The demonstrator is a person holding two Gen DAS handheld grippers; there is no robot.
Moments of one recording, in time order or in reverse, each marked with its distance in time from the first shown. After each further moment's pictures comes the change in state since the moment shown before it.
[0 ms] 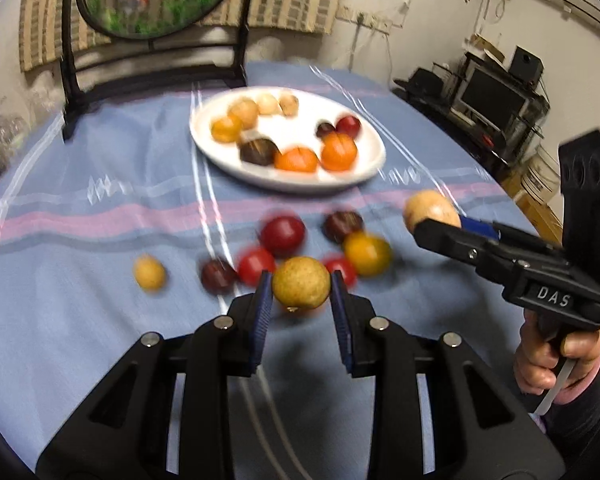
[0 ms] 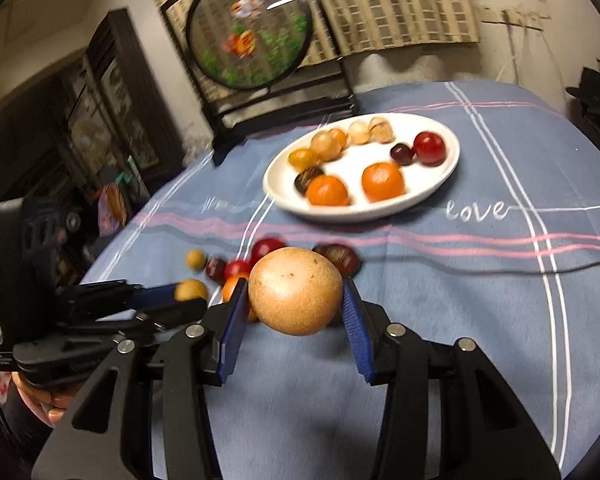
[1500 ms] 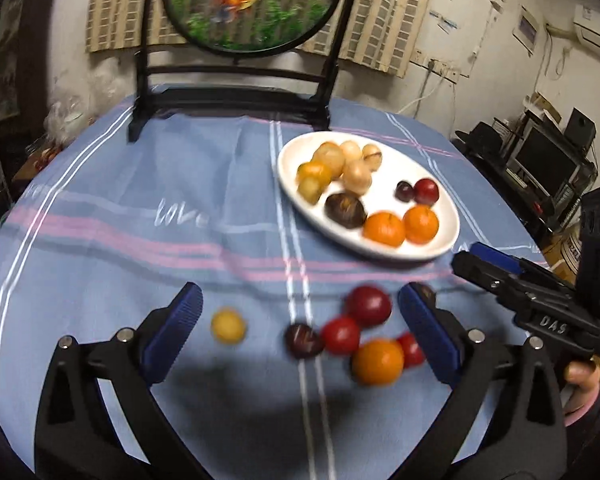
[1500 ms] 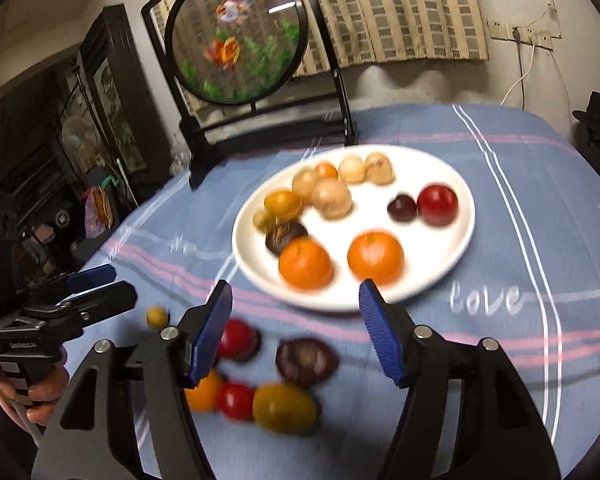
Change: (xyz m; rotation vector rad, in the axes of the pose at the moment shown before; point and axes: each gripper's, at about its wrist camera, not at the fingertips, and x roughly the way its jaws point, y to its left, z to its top) left arm -0.006 0.047 0.010 -0.190 -0.109 0.160; right arm 0.039 -0.003 0.030 -0.081 0.021 -0.037
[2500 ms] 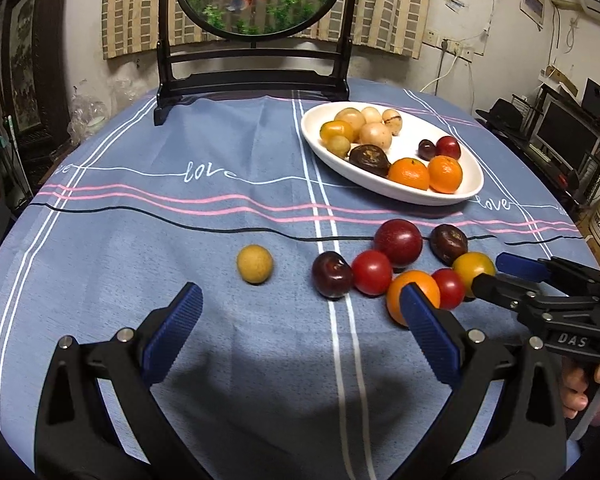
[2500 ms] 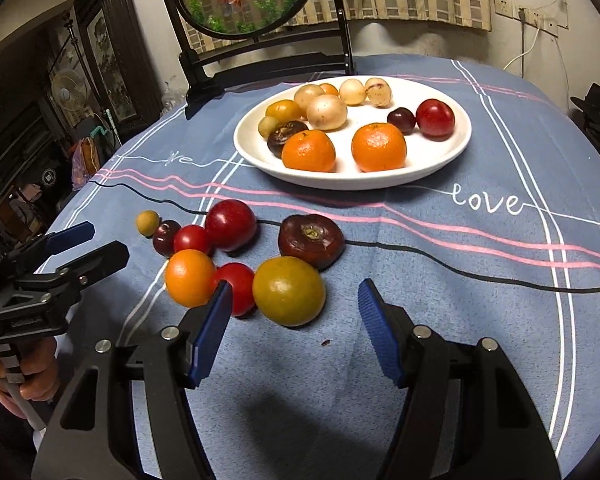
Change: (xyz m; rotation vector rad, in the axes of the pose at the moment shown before) left arm -0.003 -0.003 -0.039 0.059 0.019 0.104; right arm 0.004 0.013 -0.044 -0.045 0.155 -0.052
